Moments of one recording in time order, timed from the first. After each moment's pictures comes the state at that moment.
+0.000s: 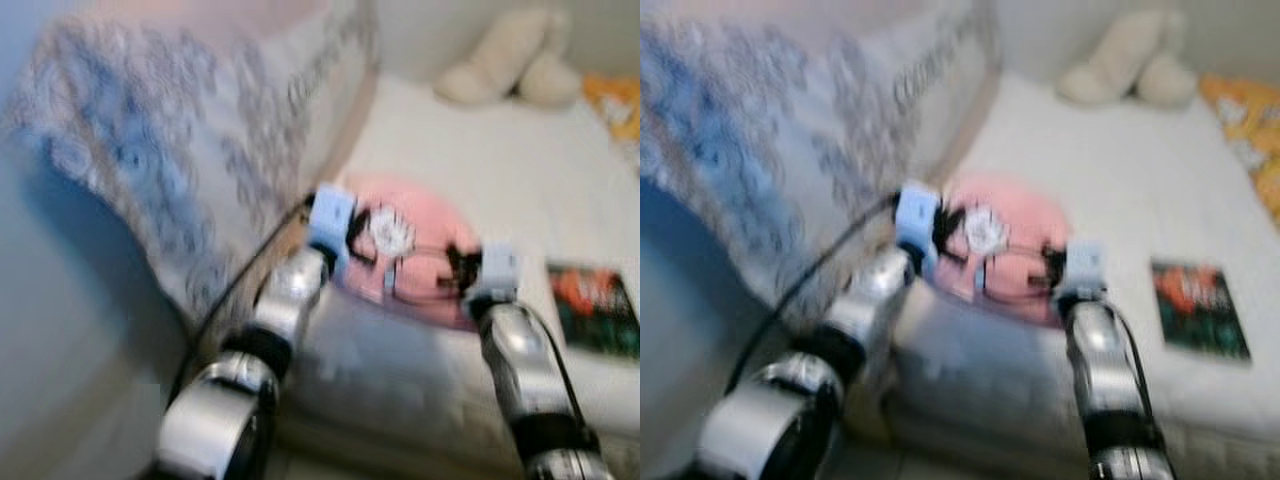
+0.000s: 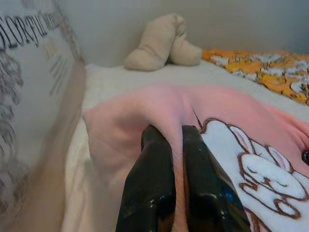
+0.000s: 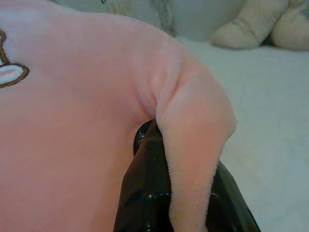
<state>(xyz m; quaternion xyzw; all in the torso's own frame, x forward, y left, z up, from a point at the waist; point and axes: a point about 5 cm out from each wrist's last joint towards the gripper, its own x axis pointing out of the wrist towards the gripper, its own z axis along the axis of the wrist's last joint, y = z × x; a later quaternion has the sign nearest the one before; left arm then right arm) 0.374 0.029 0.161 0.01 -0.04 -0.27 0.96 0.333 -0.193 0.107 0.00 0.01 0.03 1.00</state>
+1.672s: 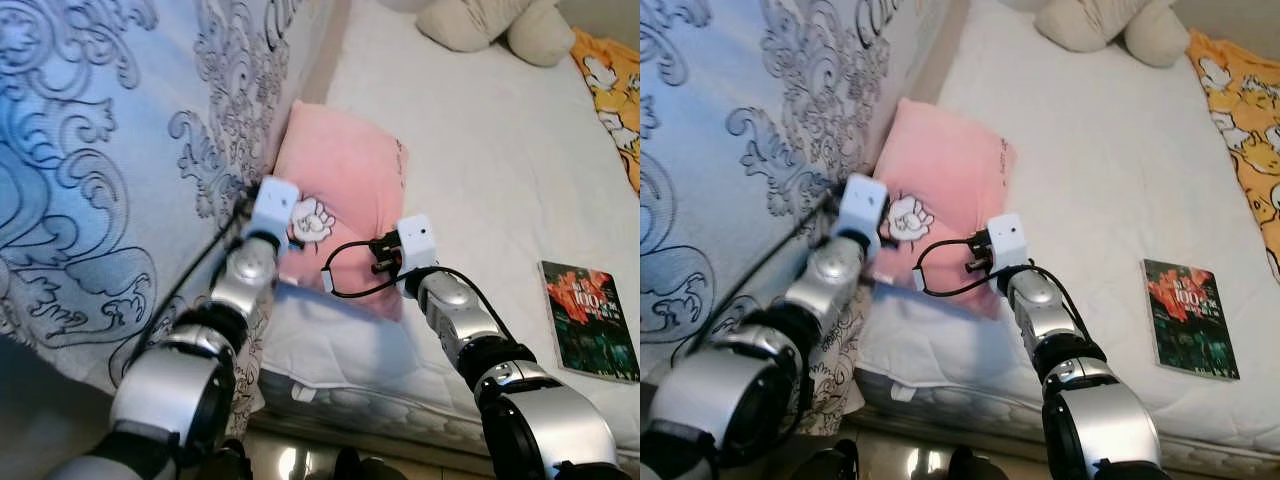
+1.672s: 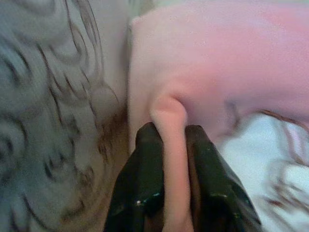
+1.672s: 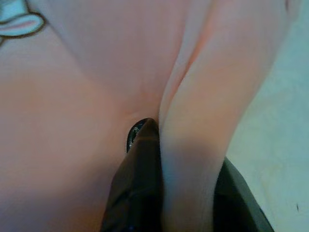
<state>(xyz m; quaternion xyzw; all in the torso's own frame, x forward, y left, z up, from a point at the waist) 0.399 0.109 0.162 0.14 -0.02 -0.07 0.99 0.375 -0.125 0.105 -0.03 0.10 0.17 0.98</state>
